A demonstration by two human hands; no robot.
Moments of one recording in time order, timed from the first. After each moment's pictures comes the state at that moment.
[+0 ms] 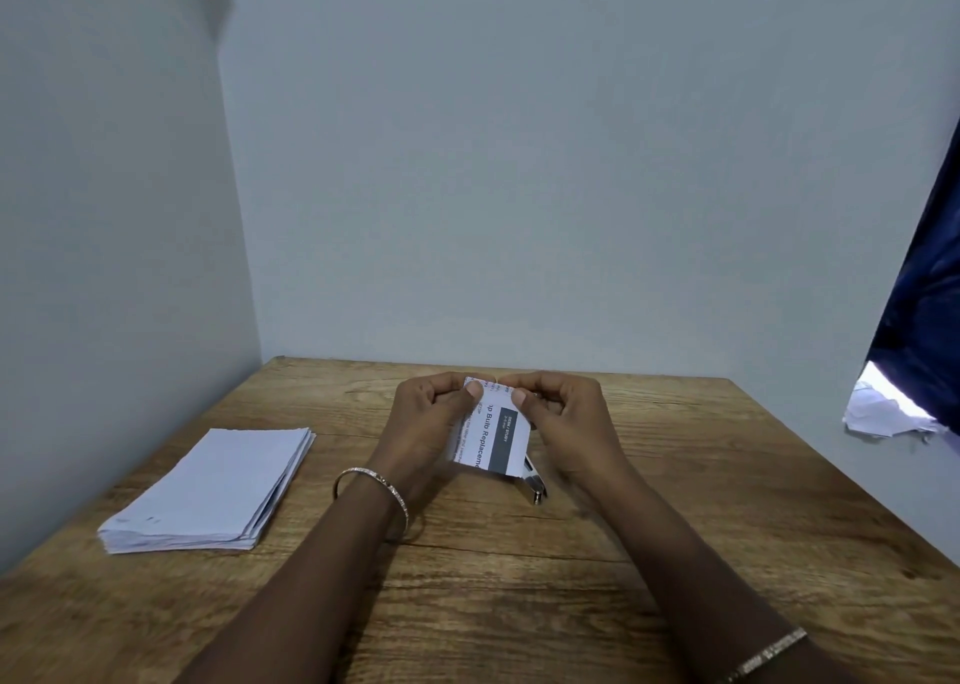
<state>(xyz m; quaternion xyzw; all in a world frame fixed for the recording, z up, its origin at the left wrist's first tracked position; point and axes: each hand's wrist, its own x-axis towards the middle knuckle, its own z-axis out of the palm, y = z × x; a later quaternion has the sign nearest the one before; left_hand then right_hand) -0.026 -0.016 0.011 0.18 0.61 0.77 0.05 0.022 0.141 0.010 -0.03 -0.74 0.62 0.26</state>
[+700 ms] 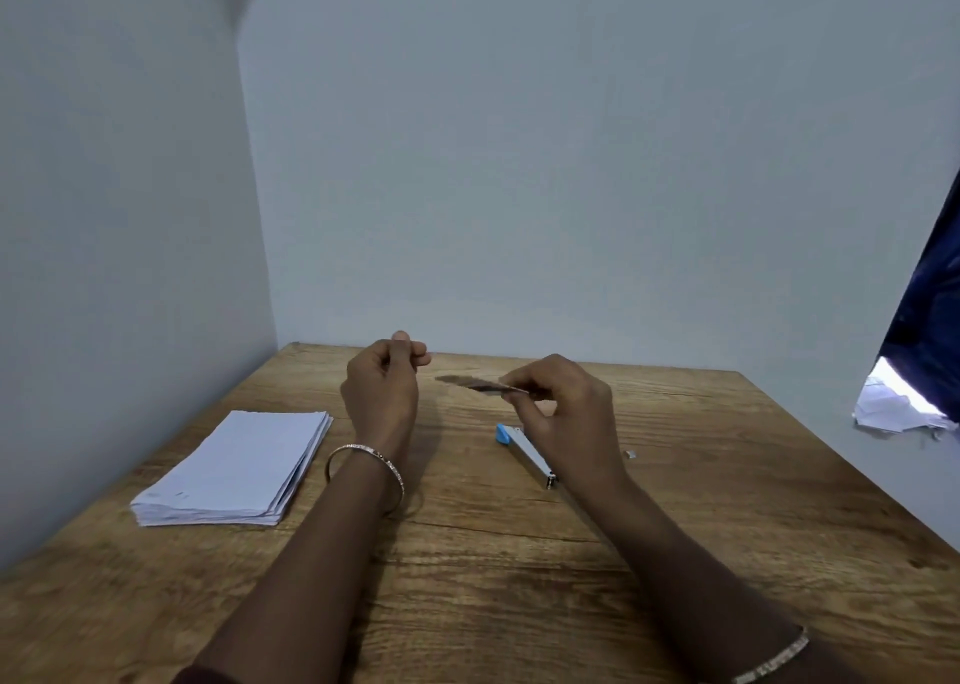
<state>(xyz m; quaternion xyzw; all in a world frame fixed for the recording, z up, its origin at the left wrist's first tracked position) -0.044 -0.041 0.021 0.00 0.66 0.72 -0.21 0.036 0.119 0.013 0.11 -0.82 0.31 0.47</state>
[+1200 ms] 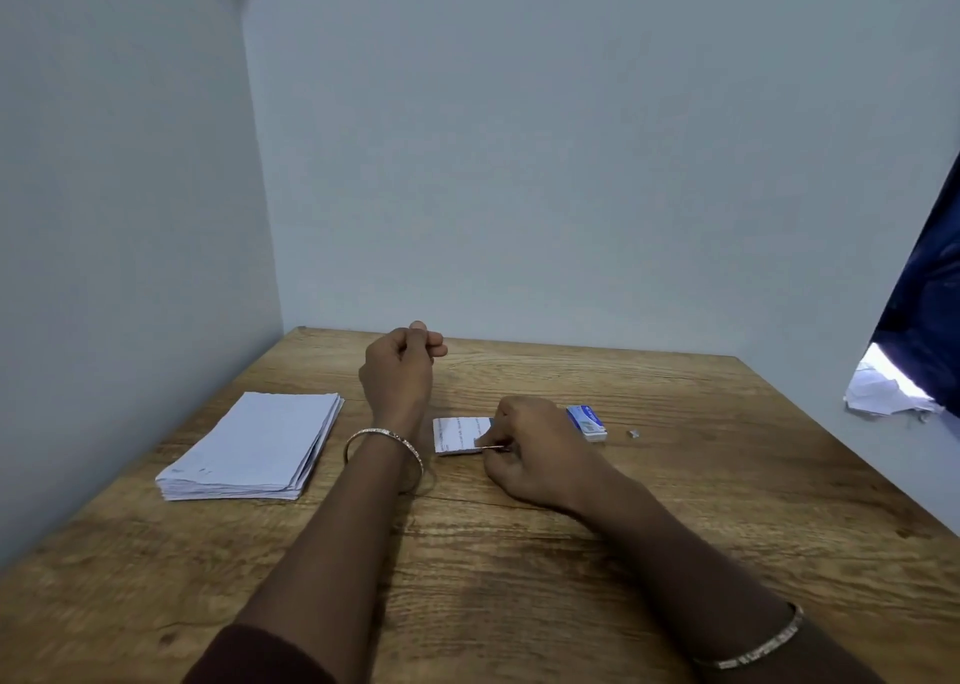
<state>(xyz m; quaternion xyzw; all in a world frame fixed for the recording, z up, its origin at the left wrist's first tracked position) -0.033 -0.043 0.024 0.01 0.67 0.72 -0.17 0.045 0.098 -0.004 0.13 -0.96 0.15 0.18</state>
